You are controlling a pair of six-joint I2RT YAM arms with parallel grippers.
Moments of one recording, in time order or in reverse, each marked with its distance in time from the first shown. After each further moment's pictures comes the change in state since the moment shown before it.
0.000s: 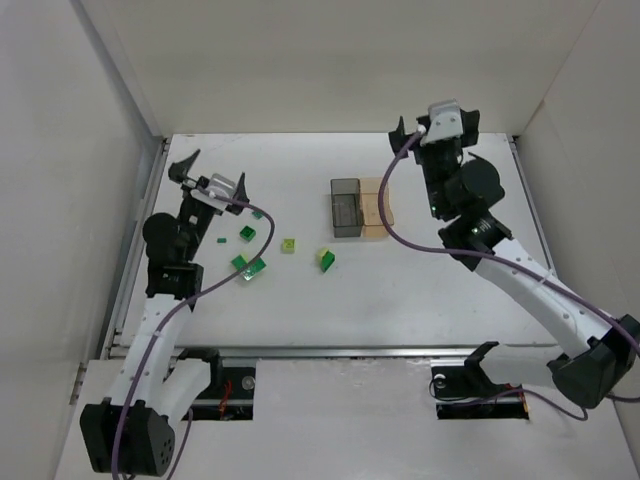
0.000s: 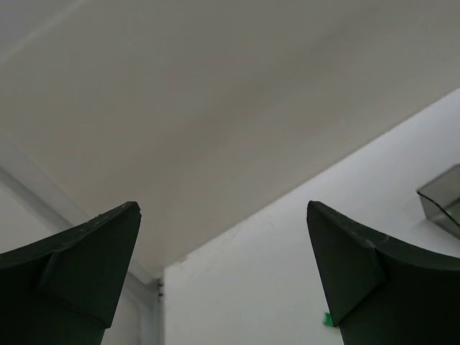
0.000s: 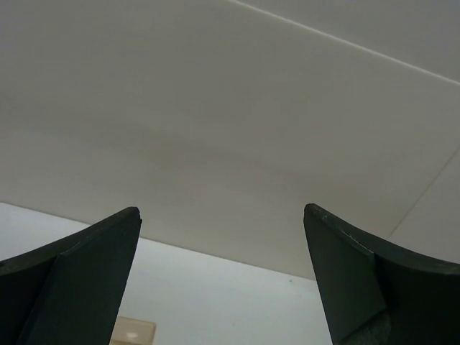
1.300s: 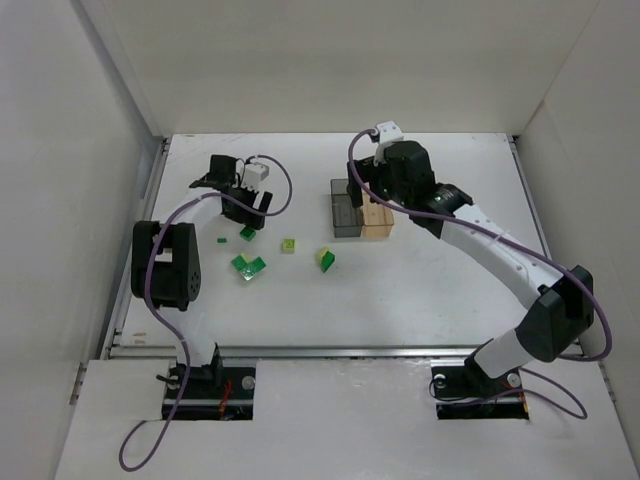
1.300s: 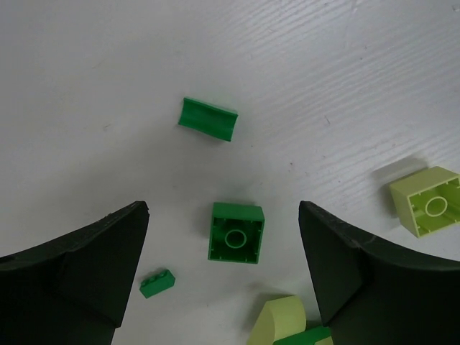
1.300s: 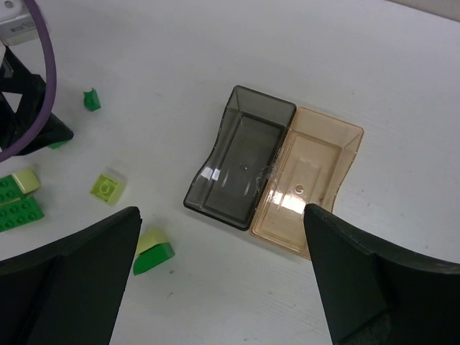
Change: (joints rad) left arm -0.015 0.957 0.647 -0.962 -0.096 -0.097; right arm -0.003 0.299 0.227 -0.779 -0.332 0.666
